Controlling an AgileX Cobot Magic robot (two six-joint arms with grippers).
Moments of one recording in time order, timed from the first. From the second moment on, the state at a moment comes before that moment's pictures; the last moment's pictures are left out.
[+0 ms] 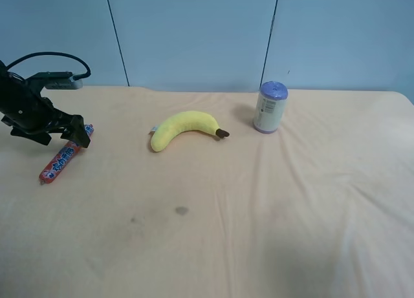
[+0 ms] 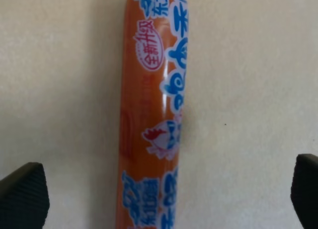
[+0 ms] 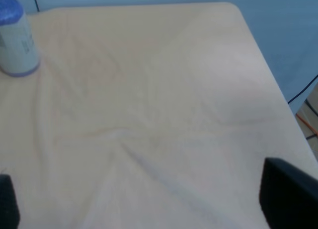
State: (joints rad) left arm 0.11 1.92 -1.10 -0.37 0.56 0.58; right arm -0.07 0.00 -0.57 -0.05 1.10 -0.04
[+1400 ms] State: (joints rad) left arm 0.11 1.14 -0.89 -0.29 1.20 0.30; right arm -0.07 0.00 -0.57 -0.05 1.10 -0.04
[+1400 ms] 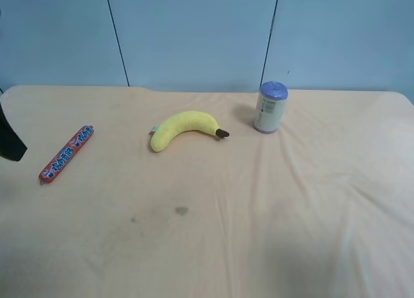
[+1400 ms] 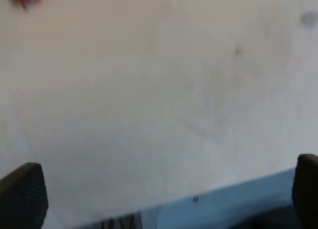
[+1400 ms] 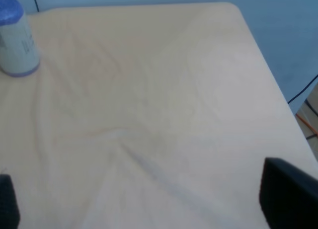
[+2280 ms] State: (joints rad) left arm 0.11 0.10 -0.52 -0.26 1.07 0.30; right arm -0.07 0.00 -0.57 -0.05 1.10 -0.04
